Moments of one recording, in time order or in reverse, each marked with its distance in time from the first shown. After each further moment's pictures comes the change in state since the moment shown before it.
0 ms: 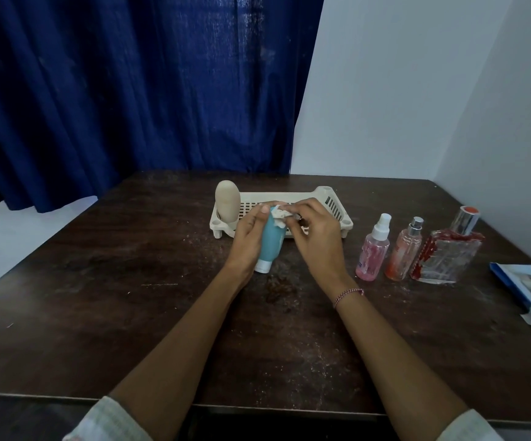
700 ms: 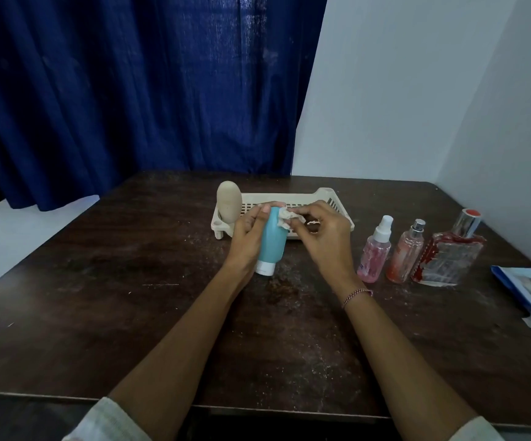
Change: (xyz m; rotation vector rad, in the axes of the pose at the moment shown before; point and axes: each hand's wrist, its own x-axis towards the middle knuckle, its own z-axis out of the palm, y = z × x) left_hand 0.000 0.003 -0.002 0.001 0.066 -0.085; right_hand 0.001 0.007 -0.007 0.075 -0.002 0.100
